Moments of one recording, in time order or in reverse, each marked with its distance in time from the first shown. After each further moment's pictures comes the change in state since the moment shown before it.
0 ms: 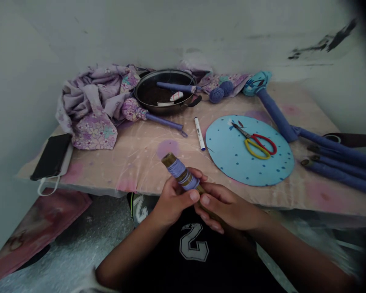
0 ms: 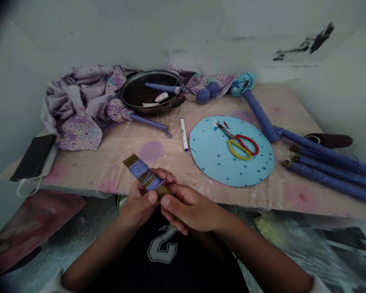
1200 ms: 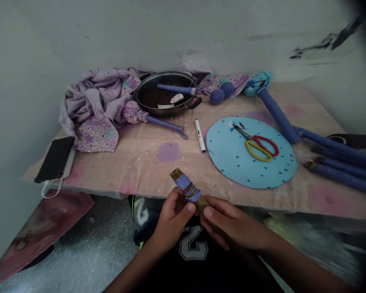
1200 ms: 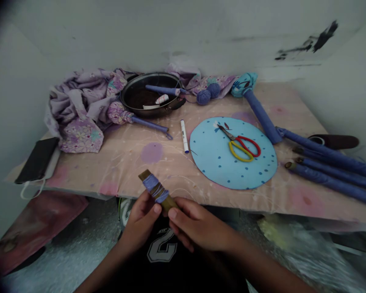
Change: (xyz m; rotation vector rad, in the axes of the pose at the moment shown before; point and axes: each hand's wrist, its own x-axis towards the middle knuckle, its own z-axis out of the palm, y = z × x) left_hand -0.034 -0.014 0.000 0.208 0.201 -0.145; right_hand -0.020 0.016 0.001 -0.077 0.112 0.167
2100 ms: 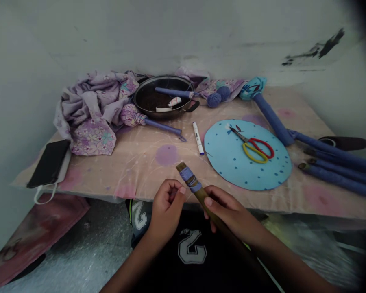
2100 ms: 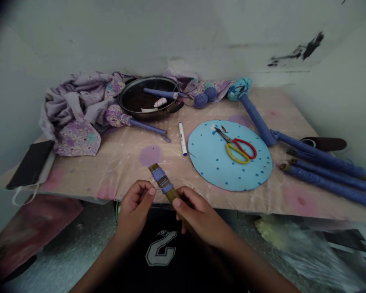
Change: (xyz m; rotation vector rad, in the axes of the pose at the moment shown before) left_hand 0.019 0.020 -0.002 0.250 0.263 0.054; right_hand 0.005 -0.008 -0.003 -0.042 0.267 -0.097
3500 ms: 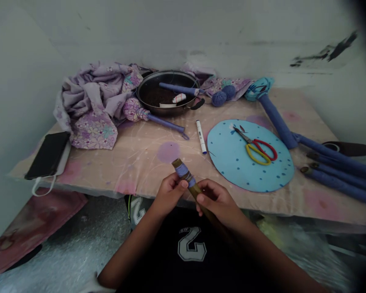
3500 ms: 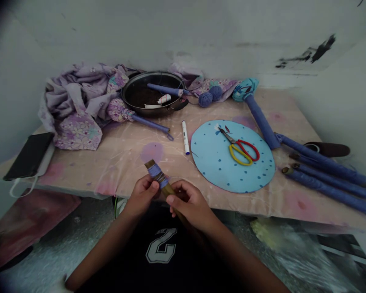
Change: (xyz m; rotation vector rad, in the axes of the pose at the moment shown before) left_hand 0.035 -0.038 -0.009 -0.274 -0.283 -0.035; right_hand 0.033 0.022 0.005 0.163 0.056 -0.145
